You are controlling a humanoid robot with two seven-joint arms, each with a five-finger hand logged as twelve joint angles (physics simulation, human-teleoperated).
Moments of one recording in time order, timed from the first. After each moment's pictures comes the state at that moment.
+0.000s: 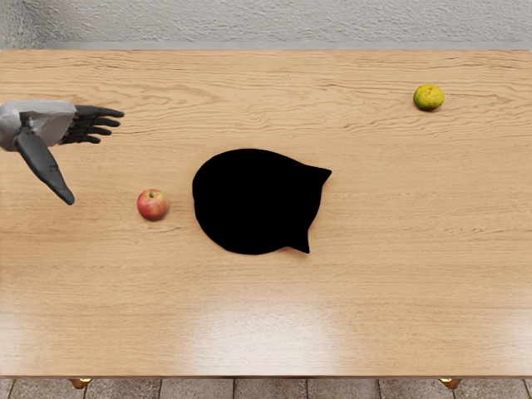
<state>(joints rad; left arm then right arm) -1.13 1.01 -0.28 -1.25 0.53 -0.61 0.13 -0.09 0.00 -0.05 0.17 0.08 0.02 -0.18</state>
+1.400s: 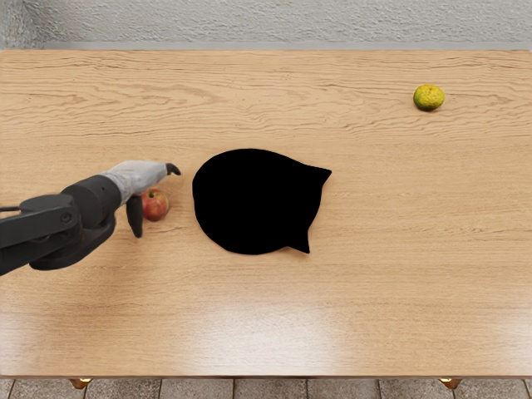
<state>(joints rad) -1.02 0.62 -0.12 -1.51 1.39 0.00 0.61 -0.09 0.00 -0.05 0.17 0.08 0.02 -0.18</state>
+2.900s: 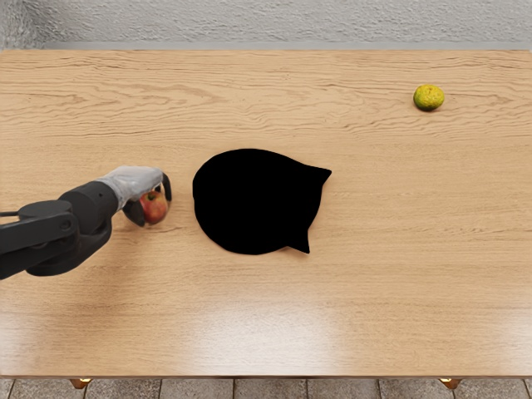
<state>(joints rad) -1.02 0.62 -0.08 -1.51 1.40 0.01 0.61 -0.10 0.00 -0.05 0.17 0.08 0.02 -0.18</state>
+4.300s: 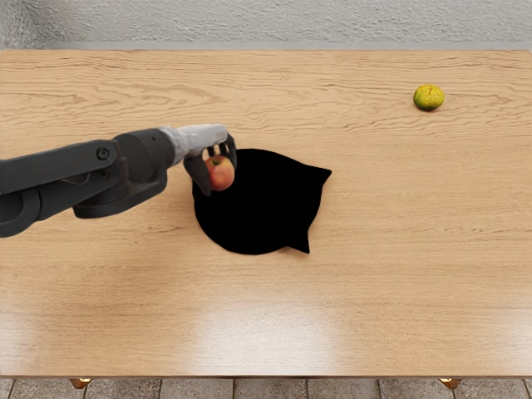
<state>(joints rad) -1.21 0.46 -0.17 -1.47 1.16 -0.08 0.61 -0.10 0.00 -0.05 0.17 0.08 0.02 -0.18</state>
